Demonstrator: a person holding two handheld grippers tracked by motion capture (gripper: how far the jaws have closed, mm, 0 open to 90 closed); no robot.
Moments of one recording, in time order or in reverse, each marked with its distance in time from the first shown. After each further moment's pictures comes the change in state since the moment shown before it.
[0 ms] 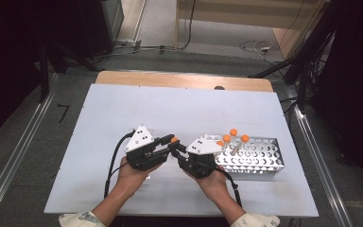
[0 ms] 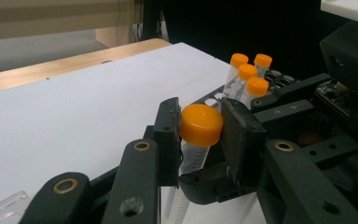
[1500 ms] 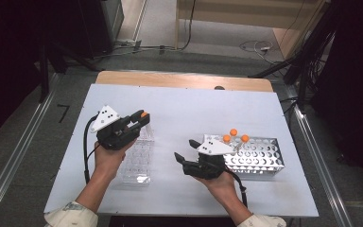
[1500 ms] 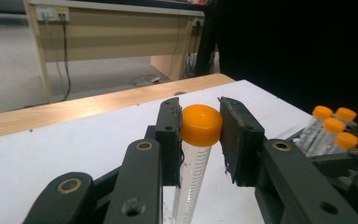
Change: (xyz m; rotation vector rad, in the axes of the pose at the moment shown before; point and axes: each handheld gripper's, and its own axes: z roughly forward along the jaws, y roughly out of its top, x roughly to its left) left arm 0.061 0.023 -0.039 -0.118 0.213 -0.060; right arm -0.013 -0.008 -0.017 -0.002 -0.022 0.040
